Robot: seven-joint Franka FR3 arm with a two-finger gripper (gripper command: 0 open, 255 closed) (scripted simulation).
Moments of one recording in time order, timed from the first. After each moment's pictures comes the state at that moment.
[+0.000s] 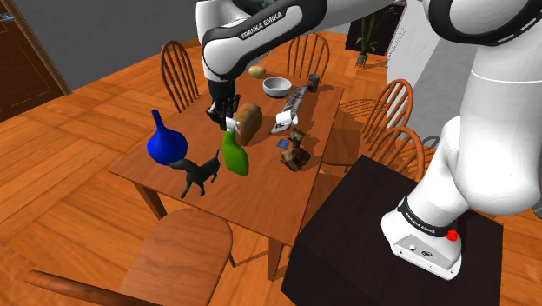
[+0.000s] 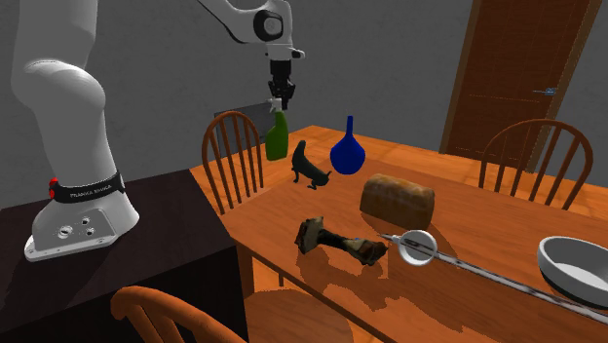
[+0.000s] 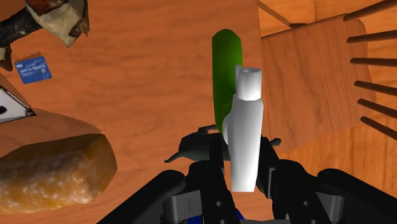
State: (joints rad) arm 0.37 0.34 -0.09 -1.79 0.05 2.13 0.09
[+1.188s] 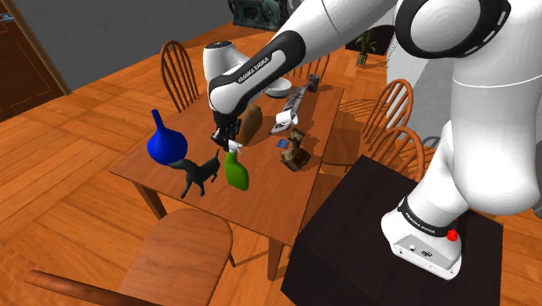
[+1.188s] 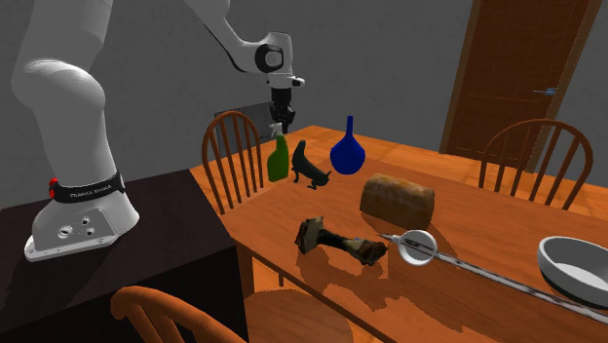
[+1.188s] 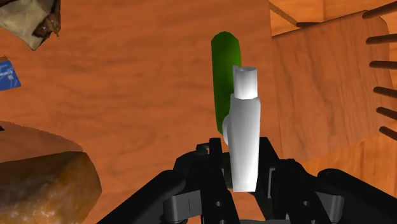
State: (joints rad) arm 0.36 0.47 -0.08 -1.86 0.06 2.33 0.07
